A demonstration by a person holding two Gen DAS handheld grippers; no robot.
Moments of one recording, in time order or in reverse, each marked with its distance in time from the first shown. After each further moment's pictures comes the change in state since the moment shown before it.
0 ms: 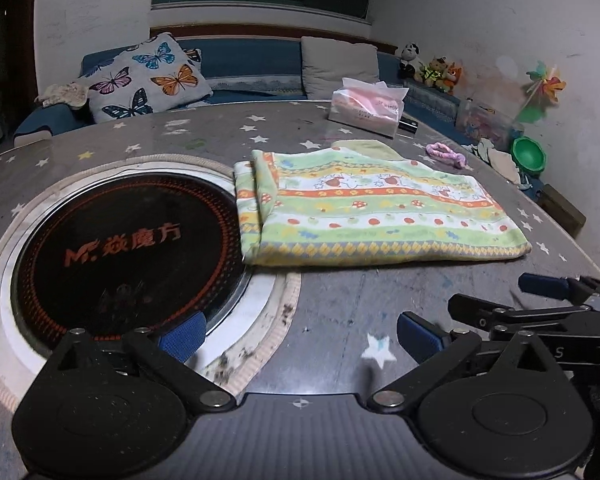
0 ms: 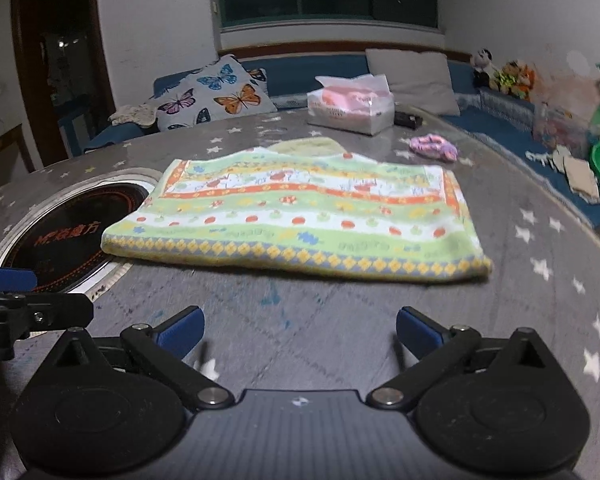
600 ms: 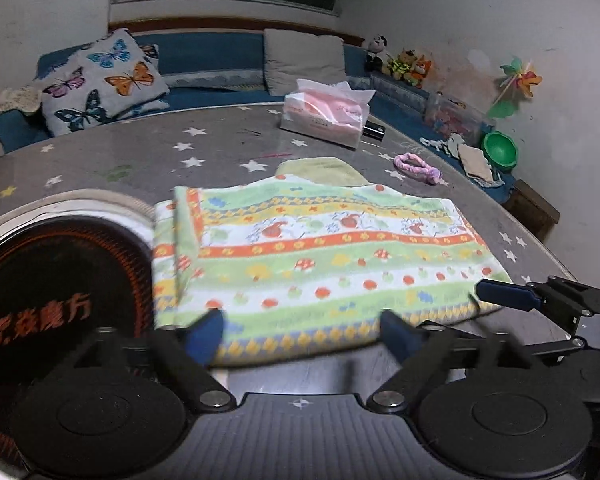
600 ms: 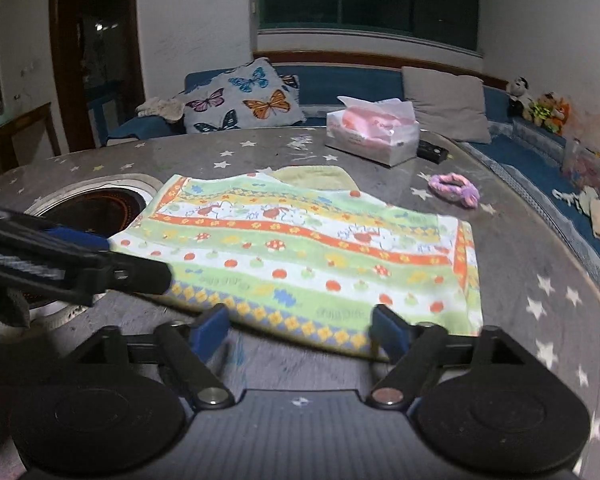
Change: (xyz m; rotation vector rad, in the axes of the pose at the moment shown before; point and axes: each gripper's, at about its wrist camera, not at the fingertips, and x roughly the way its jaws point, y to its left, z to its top) left arm 0.052 -0.027 0.051 0.033 0.016 -0.099; right arm 0.020 -0.023 0.032 -0.122 -0.029 0.068
